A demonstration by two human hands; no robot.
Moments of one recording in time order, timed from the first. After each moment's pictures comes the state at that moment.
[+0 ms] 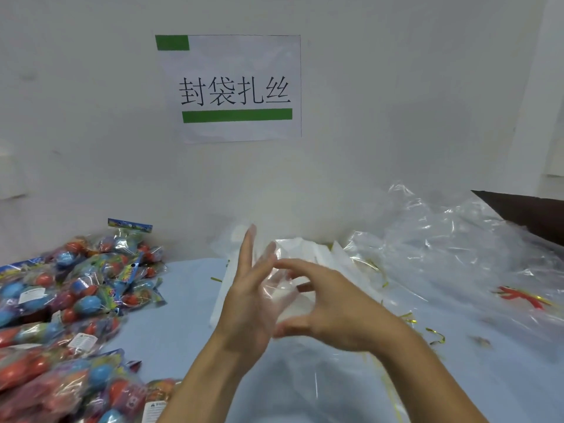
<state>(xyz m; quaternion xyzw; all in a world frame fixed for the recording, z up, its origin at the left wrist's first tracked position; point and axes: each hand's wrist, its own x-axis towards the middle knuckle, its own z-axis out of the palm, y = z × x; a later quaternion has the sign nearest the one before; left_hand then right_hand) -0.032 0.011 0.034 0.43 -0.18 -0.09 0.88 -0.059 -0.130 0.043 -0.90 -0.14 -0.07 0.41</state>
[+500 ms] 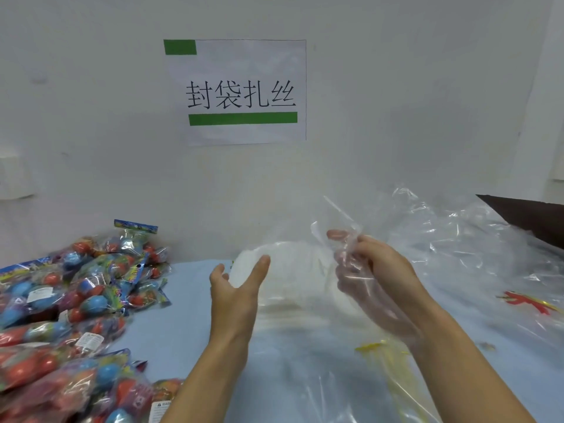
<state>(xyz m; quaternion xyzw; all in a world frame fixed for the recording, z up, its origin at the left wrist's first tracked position) -0.017 0.023 0.024 0.67 0.04 0.08 0.73 -0.062 -0.153 0.071 -0.55 0.00 -0.07 0.83</state>
